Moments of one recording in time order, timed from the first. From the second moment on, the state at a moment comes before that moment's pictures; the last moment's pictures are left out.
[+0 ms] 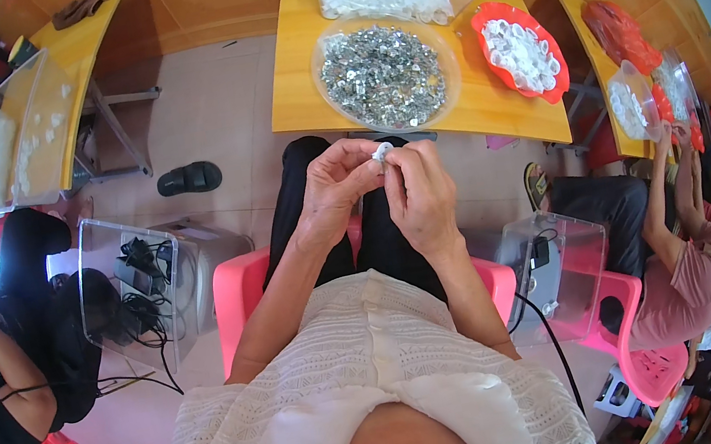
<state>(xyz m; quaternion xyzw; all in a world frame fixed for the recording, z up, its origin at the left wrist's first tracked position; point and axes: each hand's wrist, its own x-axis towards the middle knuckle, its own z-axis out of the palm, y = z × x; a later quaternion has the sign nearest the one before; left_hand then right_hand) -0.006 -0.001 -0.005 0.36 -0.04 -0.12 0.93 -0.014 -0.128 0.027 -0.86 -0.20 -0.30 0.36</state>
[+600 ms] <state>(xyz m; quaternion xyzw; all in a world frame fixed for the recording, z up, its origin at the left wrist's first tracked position) -0.008 -0.005 -0.003 0.38 -0.06 -0.14 0.91 -0.012 -0.134 0.020 -0.86 -0.19 -0.22 0.43</state>
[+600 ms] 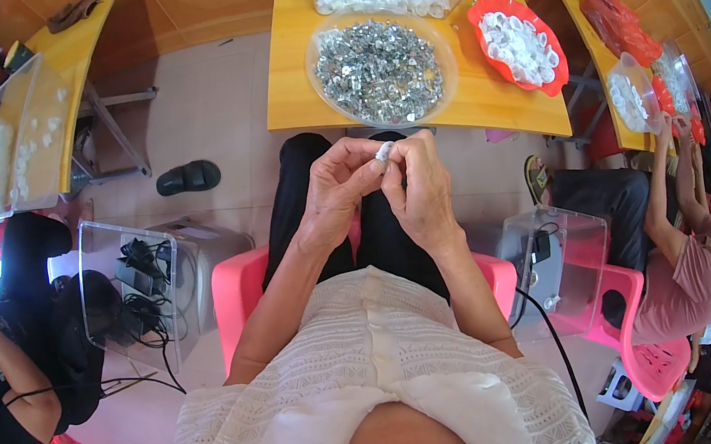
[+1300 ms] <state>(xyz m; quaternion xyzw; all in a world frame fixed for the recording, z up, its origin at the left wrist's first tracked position) -0.012 -0.009 -0.001 0.34 -0.04 -0.19 0.92 -0.025 -0.146 0.017 -0.67 -0.06 -0.12 0.73</state>
